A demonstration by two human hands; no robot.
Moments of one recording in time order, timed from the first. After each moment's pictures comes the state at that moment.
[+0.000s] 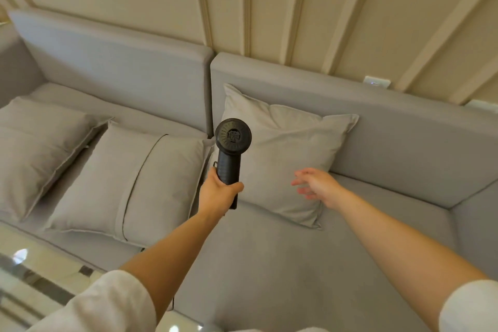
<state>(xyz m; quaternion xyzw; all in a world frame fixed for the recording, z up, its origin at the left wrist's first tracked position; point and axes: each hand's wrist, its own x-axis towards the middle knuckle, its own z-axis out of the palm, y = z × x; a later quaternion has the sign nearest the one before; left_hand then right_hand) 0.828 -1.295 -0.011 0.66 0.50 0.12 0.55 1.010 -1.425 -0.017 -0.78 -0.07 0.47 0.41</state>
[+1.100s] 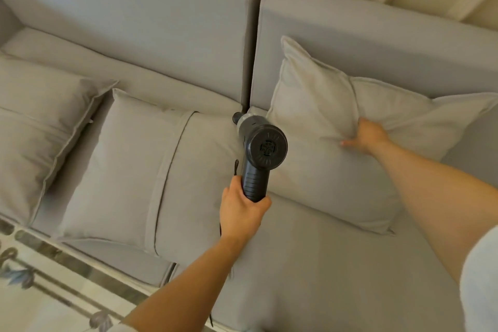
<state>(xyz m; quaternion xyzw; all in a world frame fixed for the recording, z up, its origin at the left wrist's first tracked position) 0.805 -1.142 -0.133 0.65 0.54 0.04 0.54 1.108 -1.211 -0.159 -0.94 -0.22 0.26 0.00</state>
